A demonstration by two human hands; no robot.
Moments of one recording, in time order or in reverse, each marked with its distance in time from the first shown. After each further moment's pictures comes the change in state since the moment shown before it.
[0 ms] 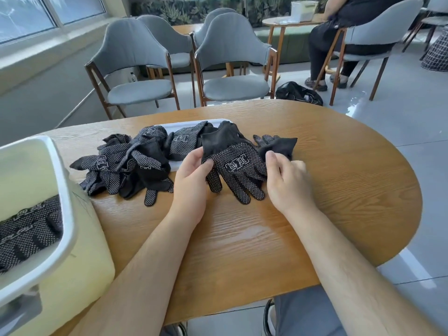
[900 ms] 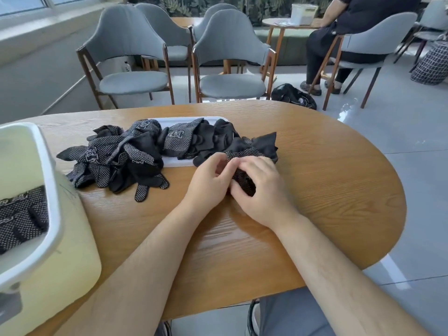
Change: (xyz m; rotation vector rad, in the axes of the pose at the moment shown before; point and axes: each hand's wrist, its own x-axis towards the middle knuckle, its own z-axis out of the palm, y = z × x) left_hand 0.009 -0.017 0.024 0.731 -0.185 0.215; right_hand -0.009 -0.006 0.015 -0.064 0.024 -0.522
